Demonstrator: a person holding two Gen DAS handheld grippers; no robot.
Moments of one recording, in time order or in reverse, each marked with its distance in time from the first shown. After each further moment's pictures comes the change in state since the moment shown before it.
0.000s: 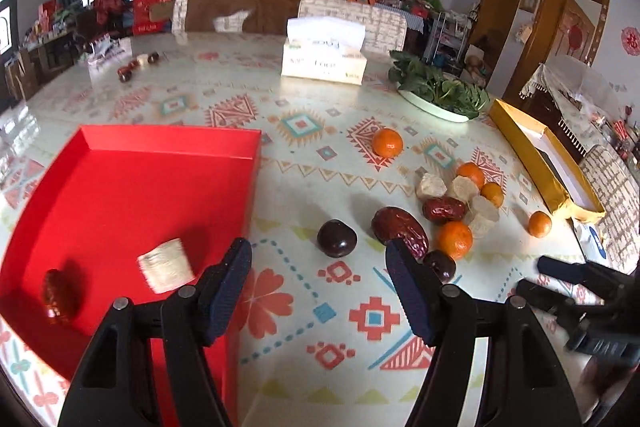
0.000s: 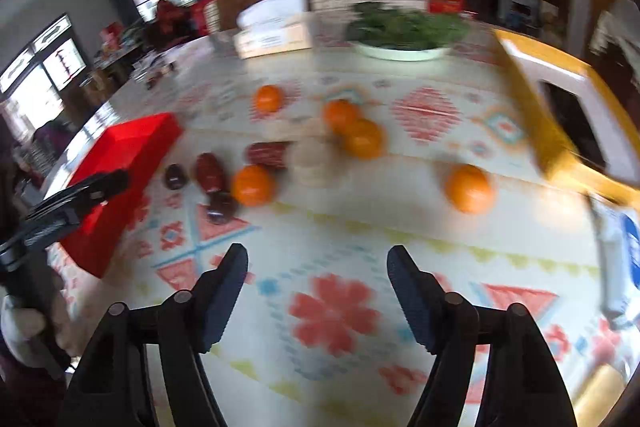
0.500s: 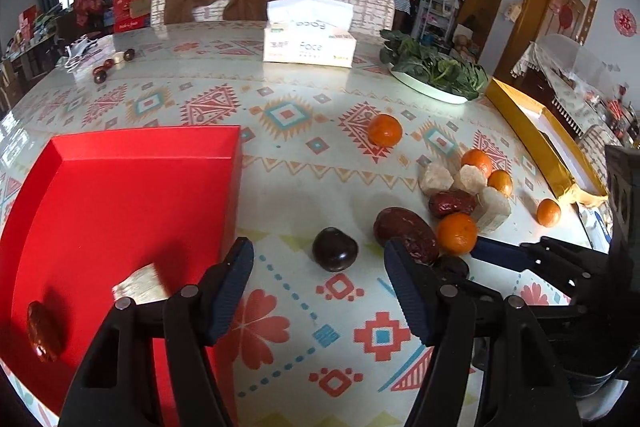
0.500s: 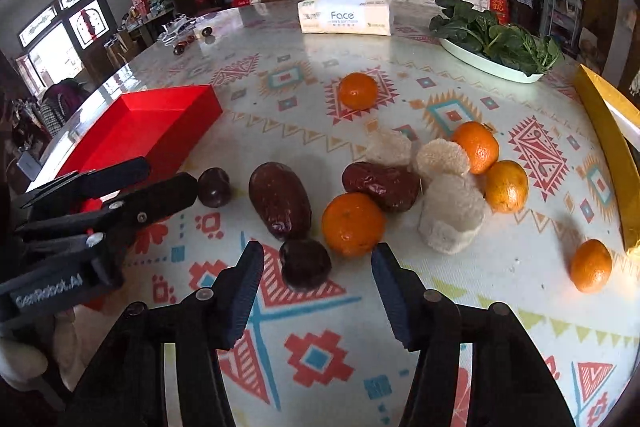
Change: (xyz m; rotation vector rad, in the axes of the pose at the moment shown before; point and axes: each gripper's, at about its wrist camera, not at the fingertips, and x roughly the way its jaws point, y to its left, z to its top) left arm 0.025 -0.002 0.010 0.067 0.061 -0.037; right arm 0.070 0.065 0.025 -0.119 0.048 0.014
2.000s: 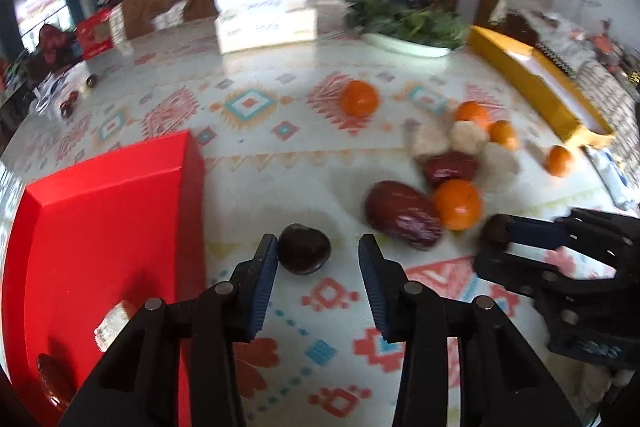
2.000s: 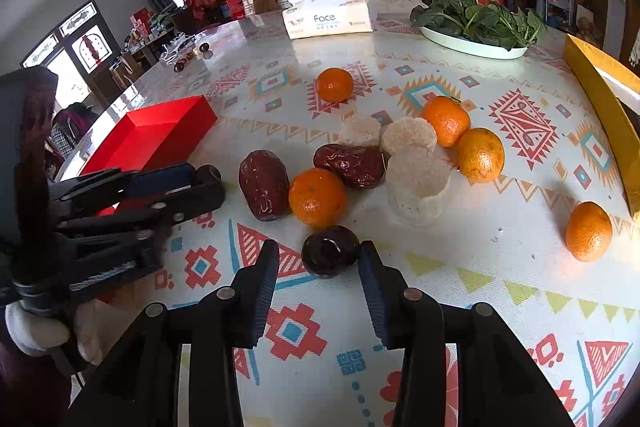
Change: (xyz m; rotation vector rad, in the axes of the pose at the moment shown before) left arm 0.033 -0.017 0.004 0.168 0.090 0.020; right arm -0.016 -0.029 -0.014 0.077 -0.027 0.079
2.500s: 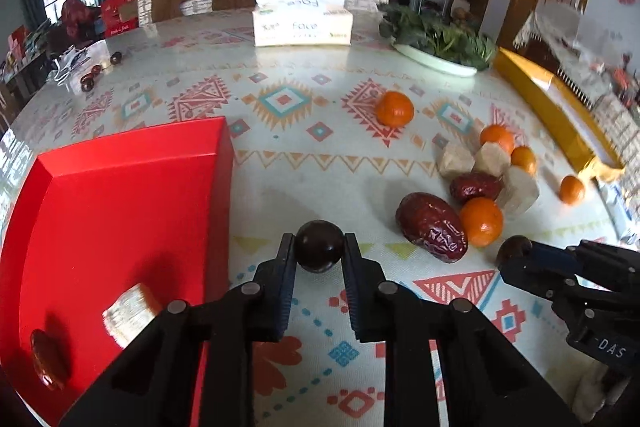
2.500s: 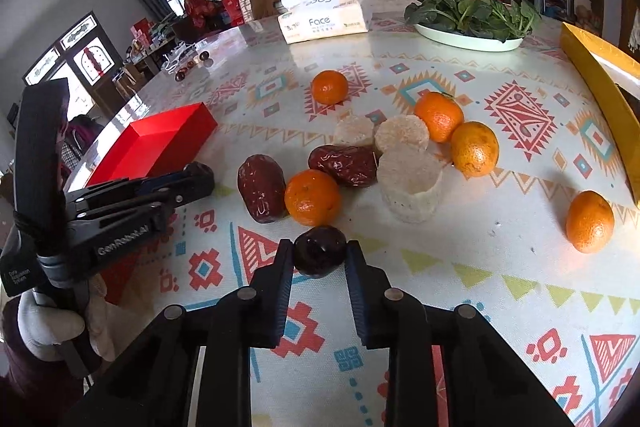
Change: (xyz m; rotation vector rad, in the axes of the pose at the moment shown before) left arm -0.011 0.022 -0.004 -0.107 -0.040 0.012; right arm -0.005 -0.006 -0.004 0.038 -0.015 0.030
